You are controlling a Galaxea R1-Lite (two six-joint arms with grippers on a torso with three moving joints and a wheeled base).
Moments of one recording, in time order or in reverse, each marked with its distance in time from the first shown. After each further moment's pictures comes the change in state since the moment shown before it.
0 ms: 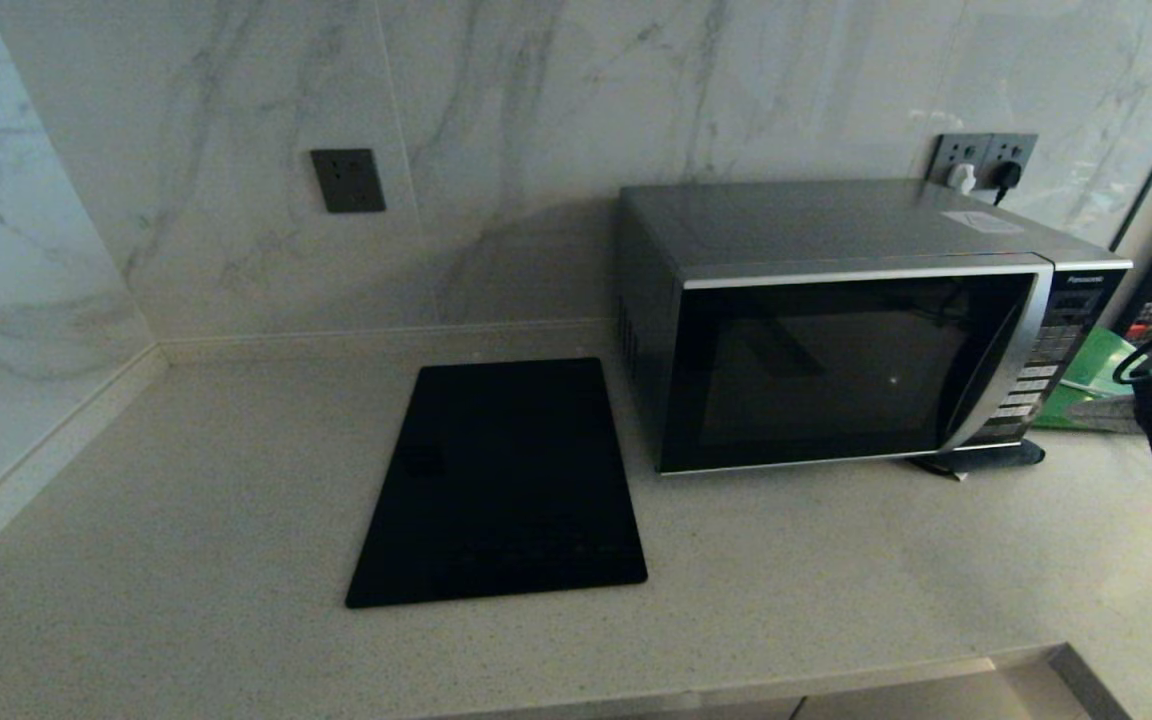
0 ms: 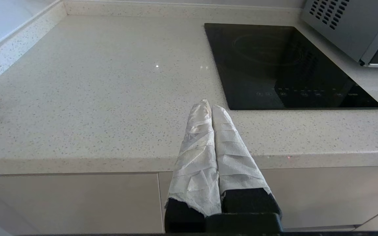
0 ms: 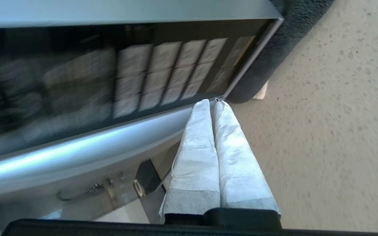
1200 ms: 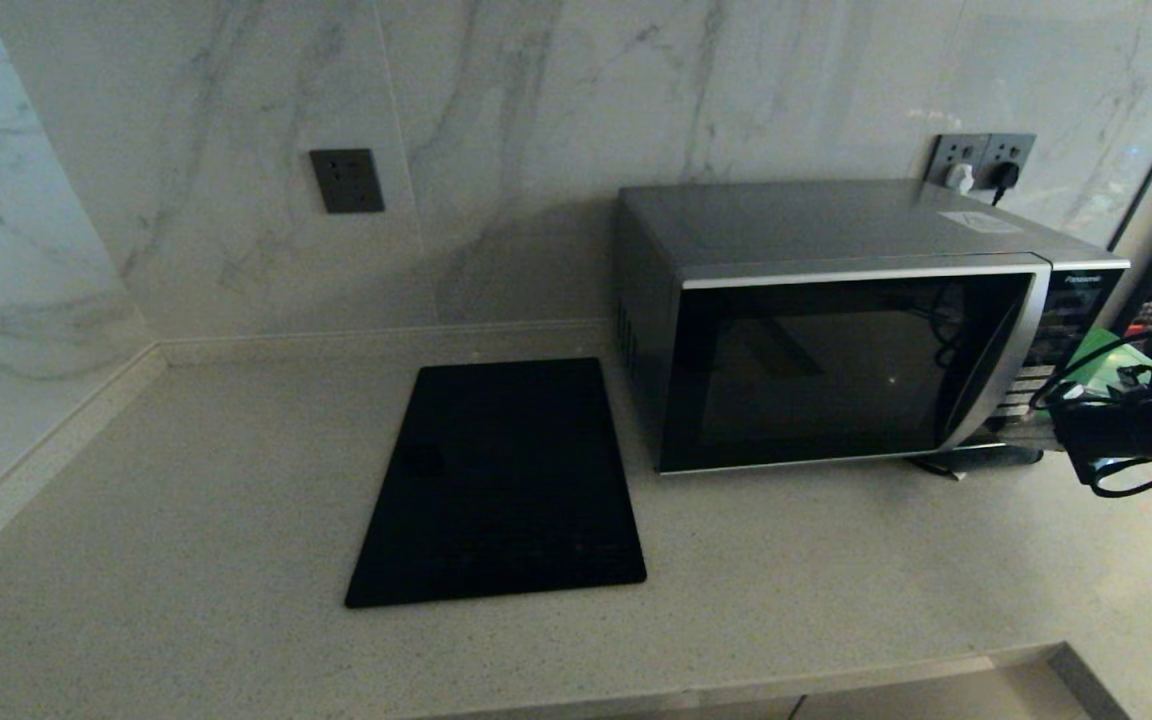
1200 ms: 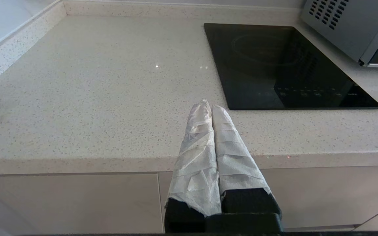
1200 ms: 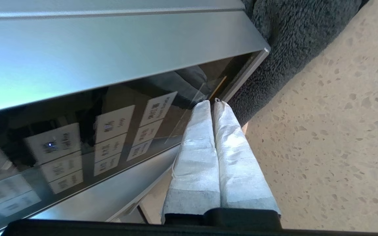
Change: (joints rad) left arm 0.000 0.000 0.000 0.000 0.000 0.000; right arm 0.100 0.180 -0.117 -0.053 -0.086 0.011
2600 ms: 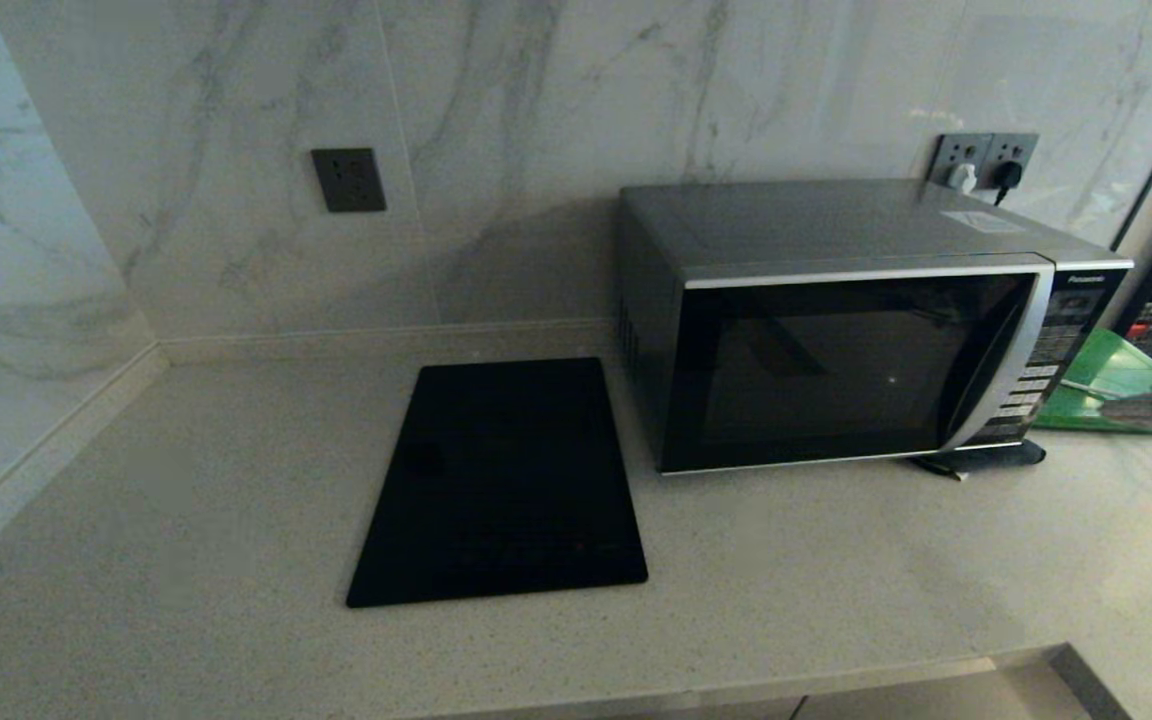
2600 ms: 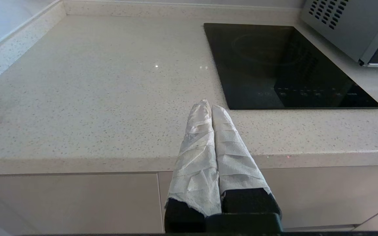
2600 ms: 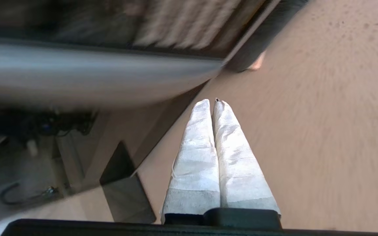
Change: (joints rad) left arm 0.000 0.000 0.000 0.000 0.001 0.000; right arm -0.100 -0.490 0.424 -0.021 -0.011 -0.147
